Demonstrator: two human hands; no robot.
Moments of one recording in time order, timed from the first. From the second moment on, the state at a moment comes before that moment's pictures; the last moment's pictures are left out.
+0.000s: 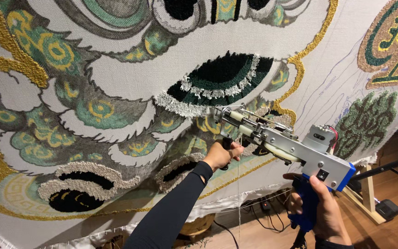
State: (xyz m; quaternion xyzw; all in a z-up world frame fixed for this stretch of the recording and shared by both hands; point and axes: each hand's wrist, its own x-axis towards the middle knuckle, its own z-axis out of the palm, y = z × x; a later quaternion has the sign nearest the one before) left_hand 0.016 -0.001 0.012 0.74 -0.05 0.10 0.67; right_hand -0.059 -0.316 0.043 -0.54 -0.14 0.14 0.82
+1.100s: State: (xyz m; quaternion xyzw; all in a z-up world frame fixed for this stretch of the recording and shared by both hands) left_hand -0.002 0.013 0.007 0.73 0.03 0.00 0.68; right_hand -0.063 -0.297 0.032 -0.54 -0.09 0.17 0.82
